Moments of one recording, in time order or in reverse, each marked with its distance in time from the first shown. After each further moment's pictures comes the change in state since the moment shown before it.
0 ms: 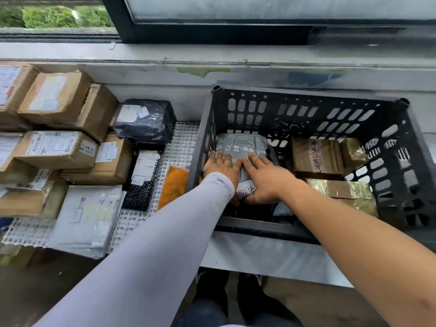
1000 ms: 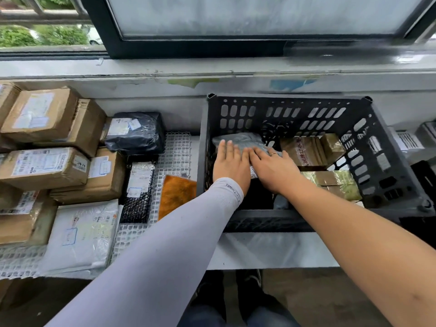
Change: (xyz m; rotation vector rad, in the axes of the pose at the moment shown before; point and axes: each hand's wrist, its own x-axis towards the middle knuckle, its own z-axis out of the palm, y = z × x) left_hand -0.035 0.010 -0.008 0.071 0.361 0.019; right_hand -0.036 -0.025 -0.018 -0.136 0.229 0.249
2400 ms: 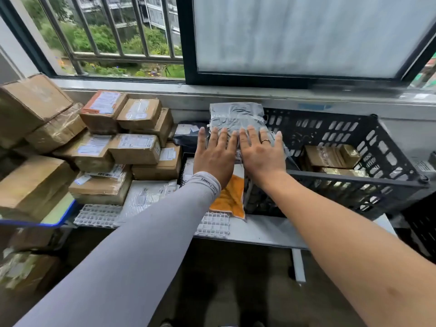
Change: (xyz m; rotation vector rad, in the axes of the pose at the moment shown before) left_hand -0.224 -0.118 0.023 -0.141 0.506 -0.228; right_hand -0.128 -0.203 -0.086 -0.044 0.502 0.063
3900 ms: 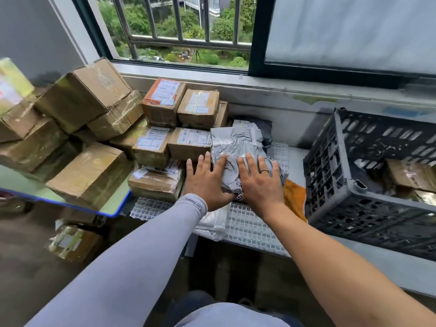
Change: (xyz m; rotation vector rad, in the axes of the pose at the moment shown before) left_hand -0.062 -0.205 0.095 -0.260 -0.282 -0.239; right_hand 0.050 -0.194 0.073 0.090 -0.103 -0.198
